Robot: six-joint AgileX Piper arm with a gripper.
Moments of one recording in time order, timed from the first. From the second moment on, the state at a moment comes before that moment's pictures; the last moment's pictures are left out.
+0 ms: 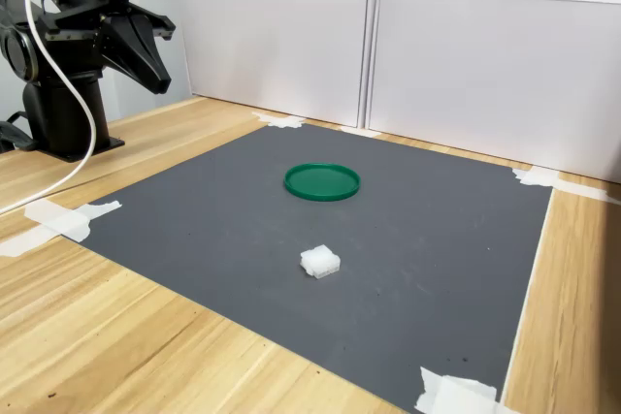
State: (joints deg) arm -4.5 20.3 -12.4 2.2 28.1 -7.7
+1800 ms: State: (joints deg) arm -14.2 98.4 -75.5 7.2 49.4 -56.8
